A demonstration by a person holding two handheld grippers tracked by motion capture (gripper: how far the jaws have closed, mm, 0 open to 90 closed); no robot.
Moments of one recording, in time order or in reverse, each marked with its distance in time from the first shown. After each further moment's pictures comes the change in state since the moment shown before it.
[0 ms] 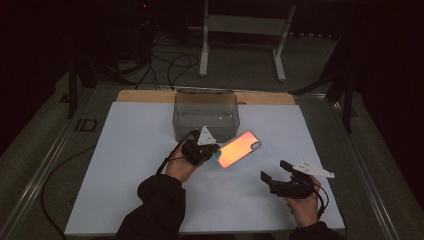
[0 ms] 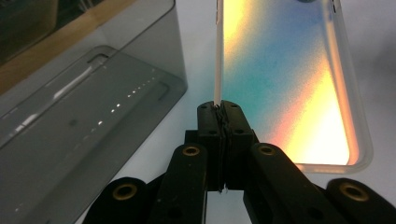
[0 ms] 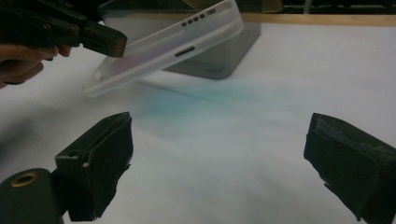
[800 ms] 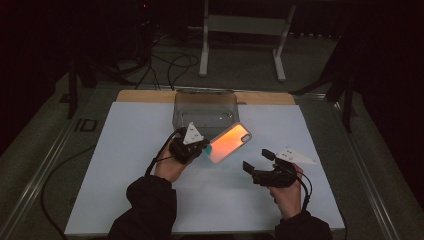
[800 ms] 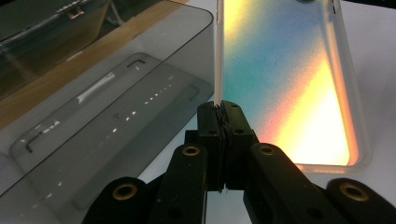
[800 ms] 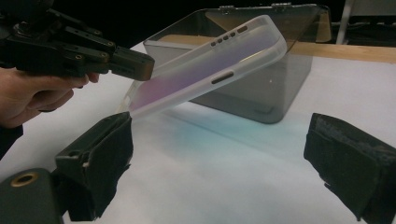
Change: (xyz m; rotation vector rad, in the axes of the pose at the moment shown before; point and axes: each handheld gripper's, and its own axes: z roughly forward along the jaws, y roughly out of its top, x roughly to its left) left arm 0.013 -0.008 -0.031 -0.049 0.070 -0.022; right arm 0.033 0.034 0.031 -0.048 0.103 -0.016
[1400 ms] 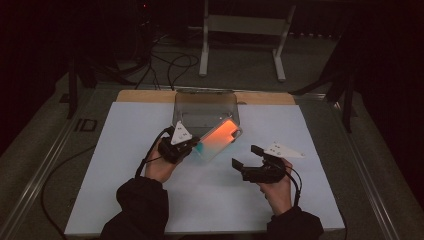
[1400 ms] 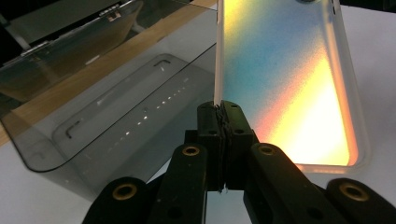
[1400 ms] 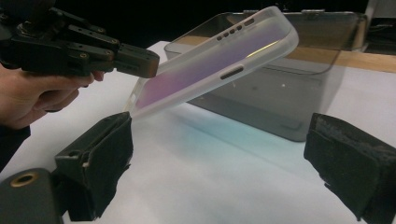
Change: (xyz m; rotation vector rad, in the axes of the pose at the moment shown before) left arm 0.012 -0.009 -0.024 -0.027 0.058 -0.016; right arm 0.020 0.015 0.022 0.014 0.053 -0.025
